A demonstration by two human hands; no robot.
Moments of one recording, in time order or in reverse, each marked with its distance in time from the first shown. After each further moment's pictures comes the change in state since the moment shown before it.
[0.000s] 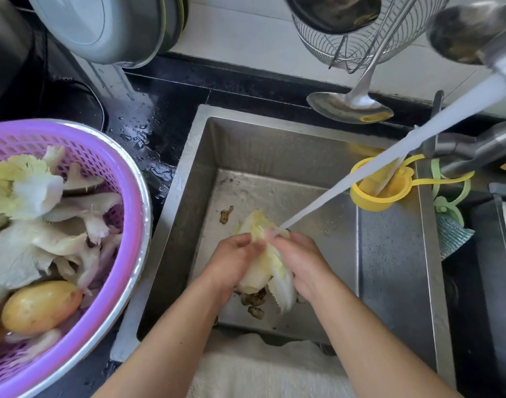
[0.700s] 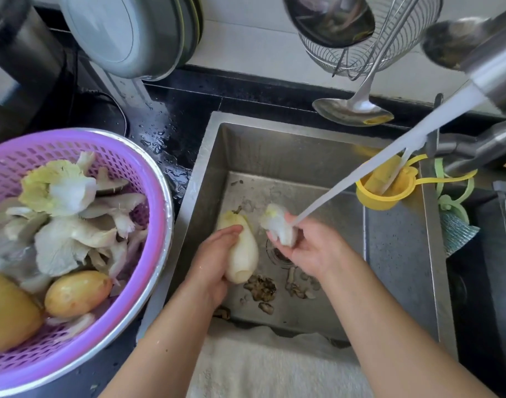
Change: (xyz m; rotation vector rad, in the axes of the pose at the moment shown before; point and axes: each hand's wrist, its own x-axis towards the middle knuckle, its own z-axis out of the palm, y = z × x) left_hand -0.023 0.007 -0.025 -0.344 0.248 -0.024; right_hand -0.024 -0.050 0.010 0.572 -0.009 0.232
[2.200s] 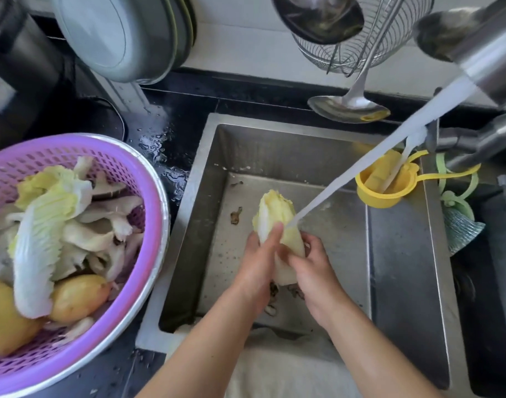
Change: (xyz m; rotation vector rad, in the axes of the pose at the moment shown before) left_hand -0.028 -0.020 0.058 0.101 -0.182 0.014; right_hand -0.003 0.058 -0.044 -0.450 -0.036 -0.423
